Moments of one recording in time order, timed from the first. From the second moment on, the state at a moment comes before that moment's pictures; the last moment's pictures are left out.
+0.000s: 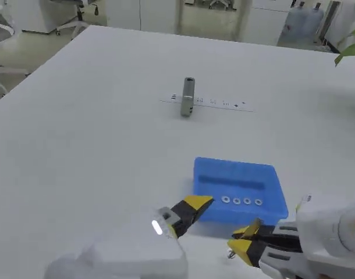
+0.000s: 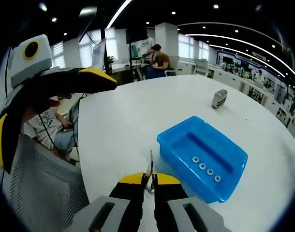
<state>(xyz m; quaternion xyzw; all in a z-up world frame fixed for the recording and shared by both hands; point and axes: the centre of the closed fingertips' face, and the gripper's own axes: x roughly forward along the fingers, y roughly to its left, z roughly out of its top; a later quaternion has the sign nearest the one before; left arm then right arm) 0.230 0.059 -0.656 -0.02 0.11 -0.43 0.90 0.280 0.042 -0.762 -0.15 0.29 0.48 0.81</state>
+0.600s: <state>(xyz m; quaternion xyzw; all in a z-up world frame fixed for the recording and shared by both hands) 0.252 0.139 -0.666 -0.05 0.12 -0.33 0.93 0.364 0.042 -0.716 -0.14 0.25 0.44 0.85</state>
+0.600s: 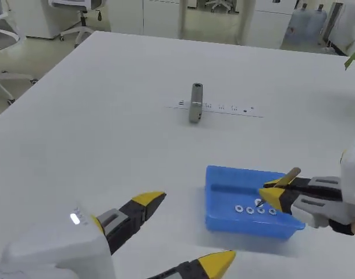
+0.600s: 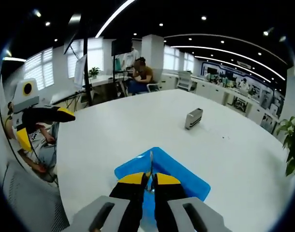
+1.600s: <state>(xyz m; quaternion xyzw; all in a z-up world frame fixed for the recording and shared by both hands) 0.231 0.186 -0.677 -0.06 0.12 -0.25 0.96 0.385 0.085 -0.763 -0.12 0.31 0.47 0.82</state>
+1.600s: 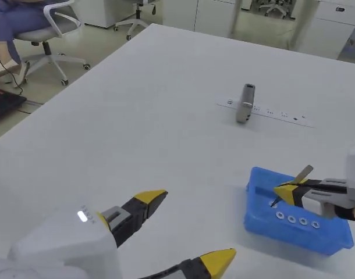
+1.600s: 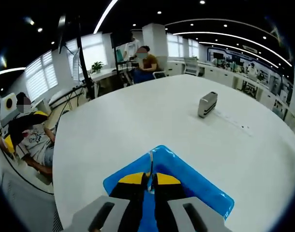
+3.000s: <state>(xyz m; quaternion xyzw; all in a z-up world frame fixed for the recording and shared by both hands) 0.232 0.040 -0.647 0.00 0.14 -0.56 0.81 0.245 0.025 -0.739 -0.23 0.29 0.59 0.71</state>
